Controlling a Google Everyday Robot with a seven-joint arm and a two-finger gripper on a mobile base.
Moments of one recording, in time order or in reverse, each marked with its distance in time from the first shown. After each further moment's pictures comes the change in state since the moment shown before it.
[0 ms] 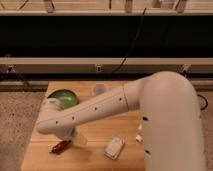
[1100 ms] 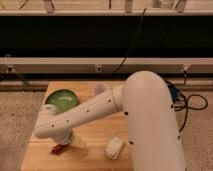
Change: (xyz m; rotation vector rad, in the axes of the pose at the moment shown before) arm -0.017 -0.011 0.042 -0.072 -0.034 -0.068
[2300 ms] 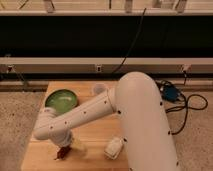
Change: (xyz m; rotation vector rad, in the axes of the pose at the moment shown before) arm -0.004 -0.003 0.019 -0.028 -0.018 -0.020
